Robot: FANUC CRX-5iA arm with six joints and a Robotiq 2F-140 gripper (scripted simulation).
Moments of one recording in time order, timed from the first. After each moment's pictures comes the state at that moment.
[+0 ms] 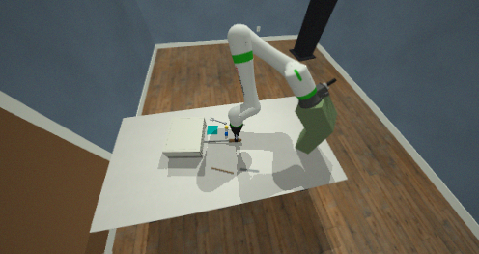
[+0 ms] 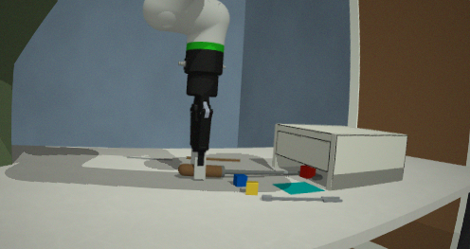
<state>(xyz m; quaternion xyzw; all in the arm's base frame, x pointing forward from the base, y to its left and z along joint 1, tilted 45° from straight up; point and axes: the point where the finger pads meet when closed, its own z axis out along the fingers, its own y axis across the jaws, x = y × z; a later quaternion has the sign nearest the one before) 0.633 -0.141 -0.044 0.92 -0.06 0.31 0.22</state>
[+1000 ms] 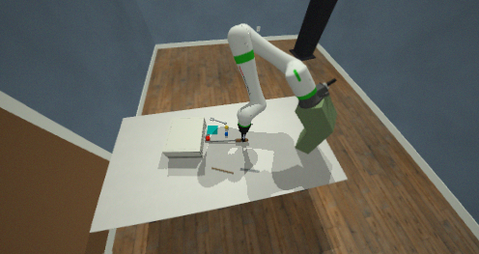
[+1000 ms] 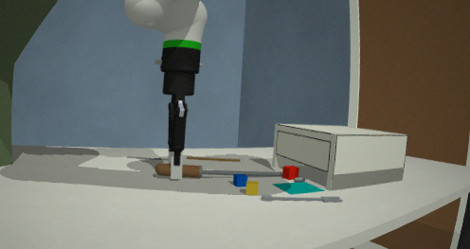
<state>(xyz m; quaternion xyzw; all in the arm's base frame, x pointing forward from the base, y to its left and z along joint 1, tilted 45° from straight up) 0.587 -0.143 -0.078 0.92 -0.06 0.31 0.22</state>
